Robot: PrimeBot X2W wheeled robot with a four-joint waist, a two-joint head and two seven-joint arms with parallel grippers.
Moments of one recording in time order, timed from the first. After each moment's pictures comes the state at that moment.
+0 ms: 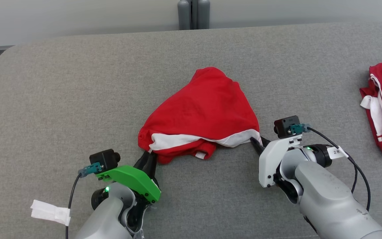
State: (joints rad) left arm -0.47 0.05 -0.54 0.84 -0.99 -0.13 -0.15; right arm -0.62 -0.14 0.56 0.90 0.55 0.13 0.03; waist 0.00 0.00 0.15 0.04
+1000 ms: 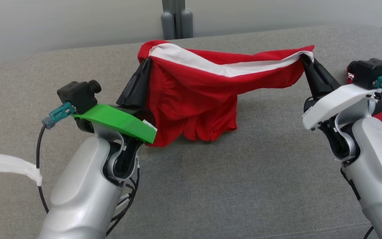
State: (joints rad) left arm -0.59 0.13 -0.47 0.35 -0.89 -0.13 -0.18; right arm -0.58 -0.31 0.29 0.37 0.57 0.13 -0.07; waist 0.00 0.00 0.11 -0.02
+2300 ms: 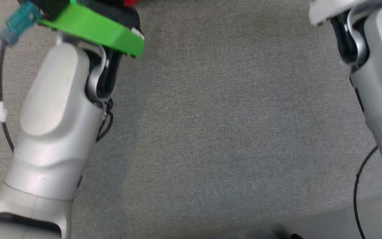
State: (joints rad) left arm -1.01 0.14 -0.44 0.44 -0.61 -0.13 -0.26; right arm -1.10 -0.27 0.32 0.59 0.39 0.13 -0.25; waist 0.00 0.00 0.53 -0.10
